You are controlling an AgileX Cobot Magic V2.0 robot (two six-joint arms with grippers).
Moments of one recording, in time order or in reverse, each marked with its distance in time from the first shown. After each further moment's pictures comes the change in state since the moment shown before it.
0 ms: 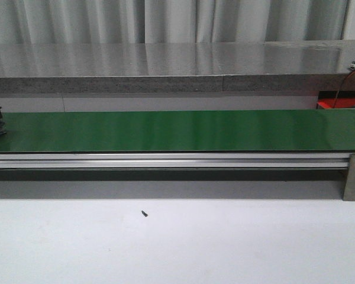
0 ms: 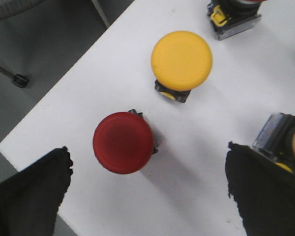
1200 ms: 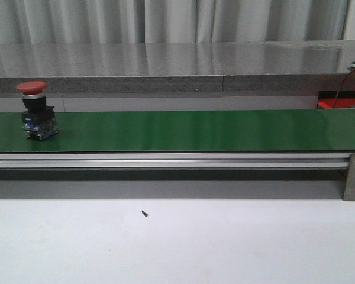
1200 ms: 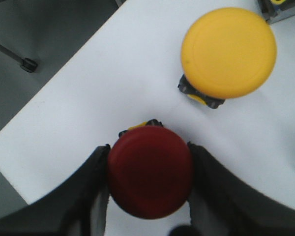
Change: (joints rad) left arm 0.003 0.108 -0.002 0.076 -0.055 -0.093; right arm 0.000 0.000 0.000 0.000 0.000 0.000
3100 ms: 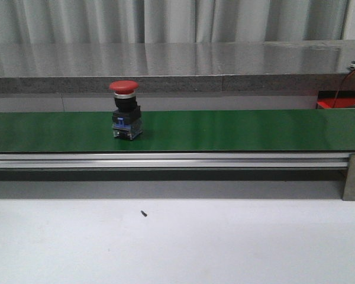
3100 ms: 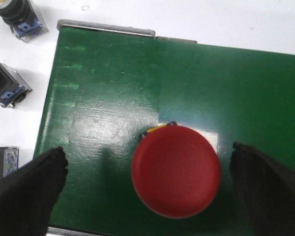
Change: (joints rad) left arm -0.561 -0.202 -0.004 -0.205 0.067 0.216; right arm 0.000 0.000 0.000 0.000 0.000 0.000
